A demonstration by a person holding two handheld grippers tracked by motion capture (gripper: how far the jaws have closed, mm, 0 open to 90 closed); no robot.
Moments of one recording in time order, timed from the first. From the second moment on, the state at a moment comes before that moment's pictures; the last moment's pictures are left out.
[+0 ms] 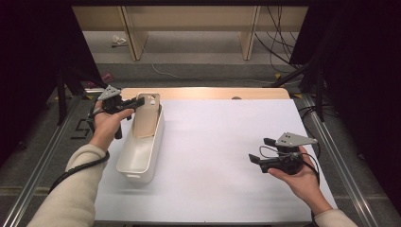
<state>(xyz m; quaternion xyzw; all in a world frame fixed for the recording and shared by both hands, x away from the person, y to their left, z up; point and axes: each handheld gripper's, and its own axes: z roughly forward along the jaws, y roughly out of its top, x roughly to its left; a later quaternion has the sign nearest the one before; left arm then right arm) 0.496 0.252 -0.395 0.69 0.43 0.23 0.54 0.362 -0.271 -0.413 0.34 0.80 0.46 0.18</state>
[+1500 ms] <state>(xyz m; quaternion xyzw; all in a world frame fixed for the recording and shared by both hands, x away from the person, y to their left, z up) 0.506 0.248 -0.415 0.70 0.44 0.22 0.52 0.363 -0.271 -0.414 0.34 0.80 0.46 0.18</state>
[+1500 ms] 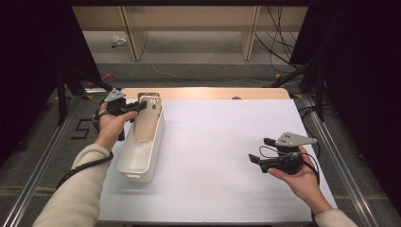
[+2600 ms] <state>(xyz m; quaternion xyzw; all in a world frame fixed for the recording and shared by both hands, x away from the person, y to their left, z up) 0.518 0.246 -0.415 0.72 0.46 0.24 0.46 0.363 -0.271 -0.415 0.34 0.80 0.46 0.17</state>
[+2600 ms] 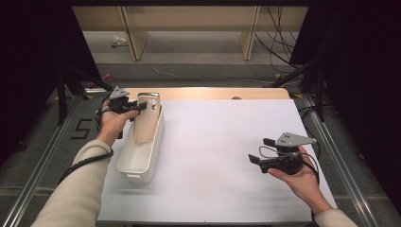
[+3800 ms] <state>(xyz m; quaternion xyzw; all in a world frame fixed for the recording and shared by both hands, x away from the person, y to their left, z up) 0.523 0.243 -0.412 0.74 0.47 0.28 0.39 0.363 -0.270 -0.415 0.34 0.80 0.46 0.17</state>
